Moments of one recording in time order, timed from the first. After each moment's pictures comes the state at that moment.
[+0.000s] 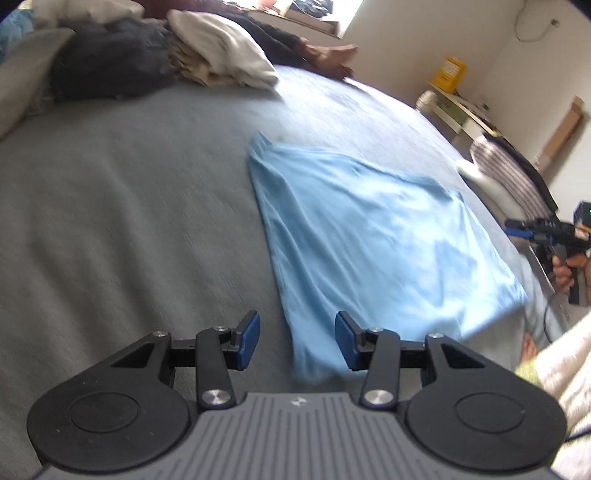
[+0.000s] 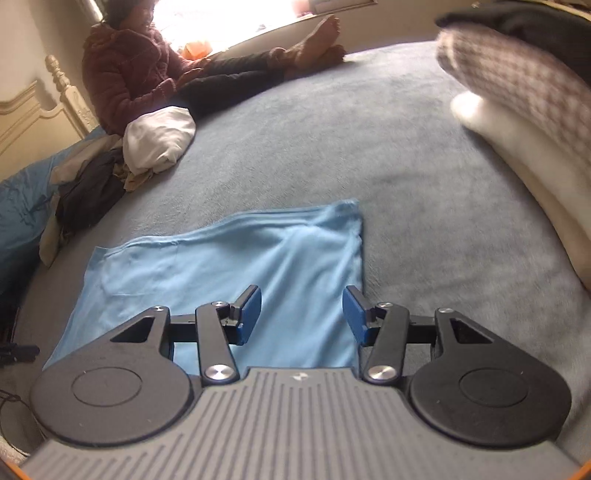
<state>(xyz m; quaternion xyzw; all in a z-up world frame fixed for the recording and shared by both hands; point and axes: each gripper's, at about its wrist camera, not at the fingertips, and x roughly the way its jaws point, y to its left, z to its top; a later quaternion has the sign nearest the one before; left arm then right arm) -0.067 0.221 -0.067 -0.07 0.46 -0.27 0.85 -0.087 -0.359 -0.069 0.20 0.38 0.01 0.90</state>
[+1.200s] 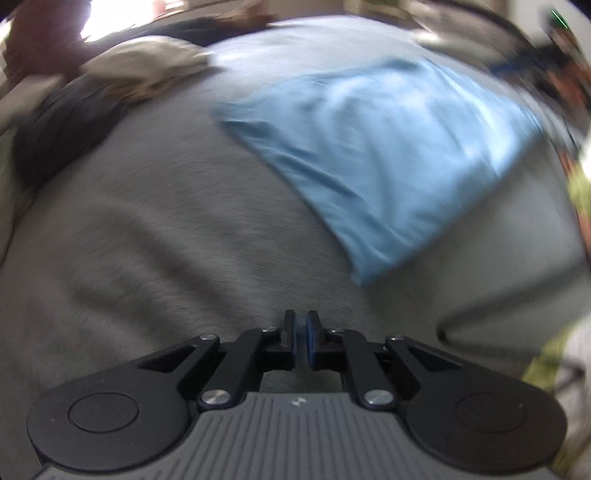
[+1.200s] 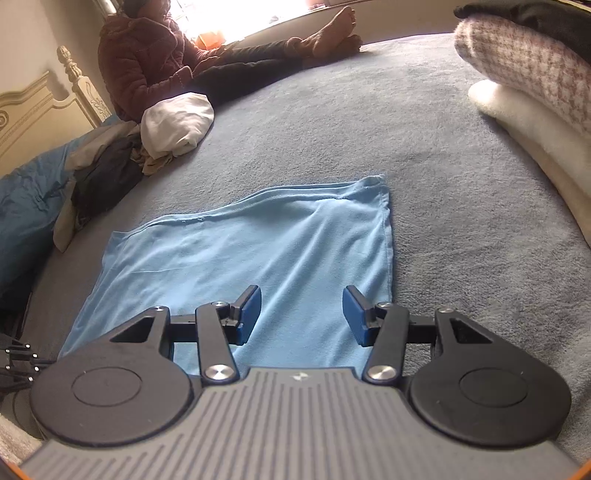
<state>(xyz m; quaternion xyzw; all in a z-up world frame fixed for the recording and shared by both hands) -0.099 0.223 -0.078 0.17 0.44 -0.28 0.83 -0.099 -0.332 -0.065 0.19 0.39 0.03 0.90</state>
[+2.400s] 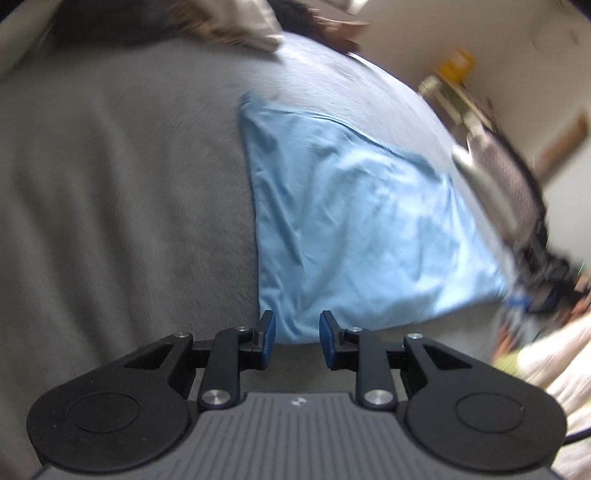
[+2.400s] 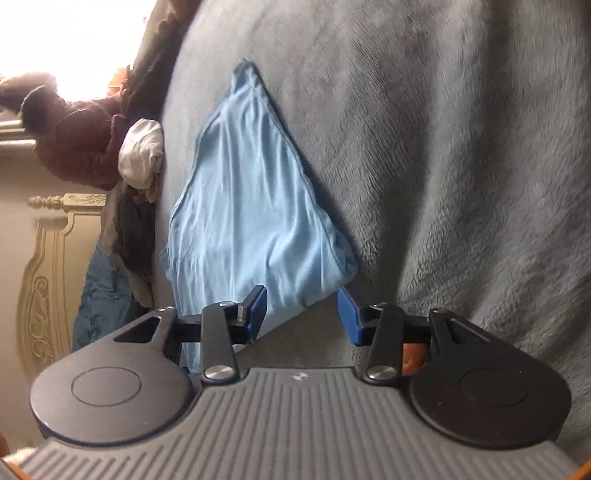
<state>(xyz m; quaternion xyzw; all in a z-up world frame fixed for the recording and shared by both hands) -0.088 0.218 -0.077 -0.15 0.52 -0.26 0.80 -0.203 -0.406 -0.136 0.54 0.48 0.02 0.69</state>
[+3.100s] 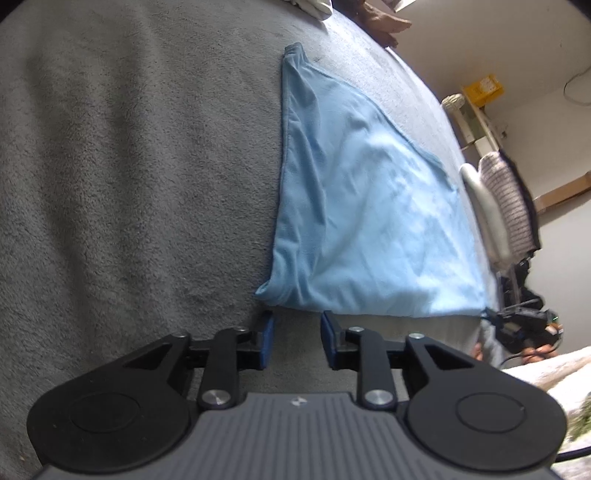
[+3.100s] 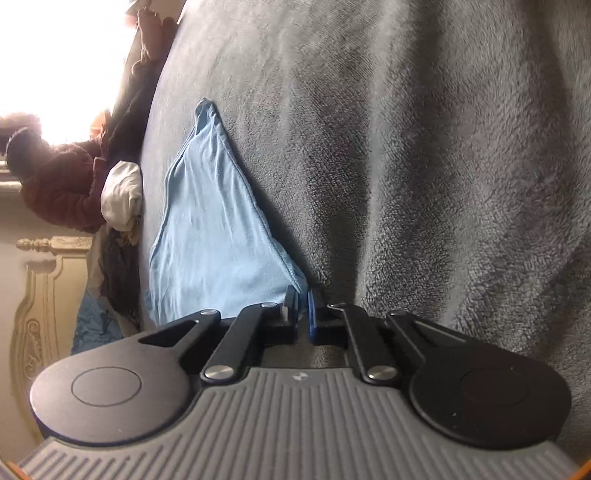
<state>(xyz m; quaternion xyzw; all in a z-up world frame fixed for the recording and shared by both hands) -0.085 0.224 -0.114 -0.23 0.56 -0.25 0.76 -0.212 -0.415 -0.154 0.56 0.43 -0.04 0.71</state>
